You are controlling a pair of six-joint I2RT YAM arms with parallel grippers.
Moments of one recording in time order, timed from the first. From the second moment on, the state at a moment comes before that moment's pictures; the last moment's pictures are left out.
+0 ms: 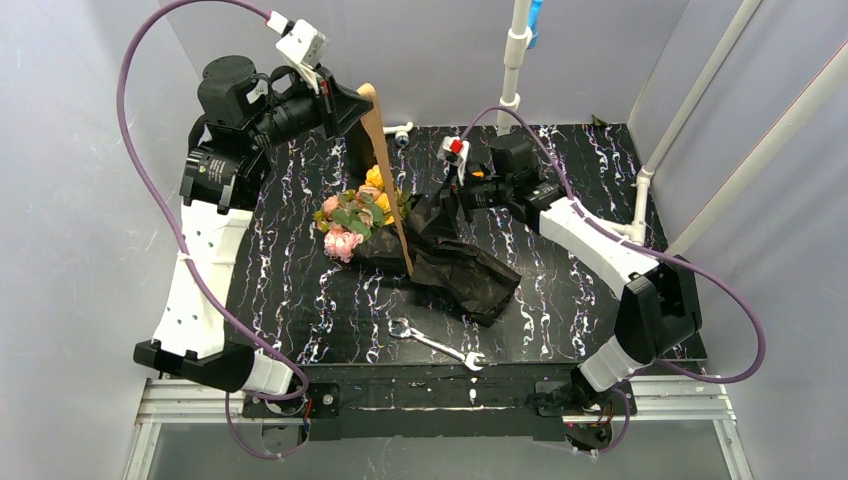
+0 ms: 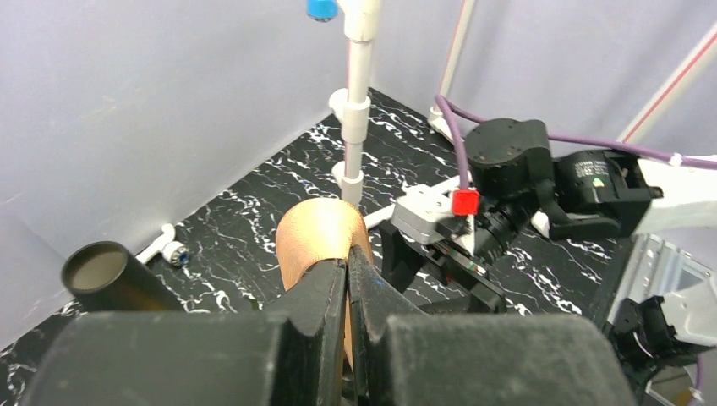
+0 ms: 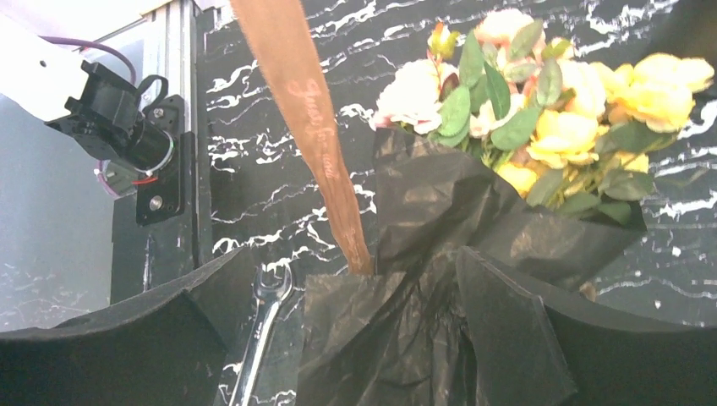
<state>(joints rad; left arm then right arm) -0.28 1.41 1.96 -0.60 0.63 -0.04 0.55 1.57 1.29 -0.21 -0.89 -0.11</state>
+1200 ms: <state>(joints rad) -0.24 1.20 1.77 -0.70 0.21 0.03 0.77 1.73 1.51 -0.01 -0.67 0.01</state>
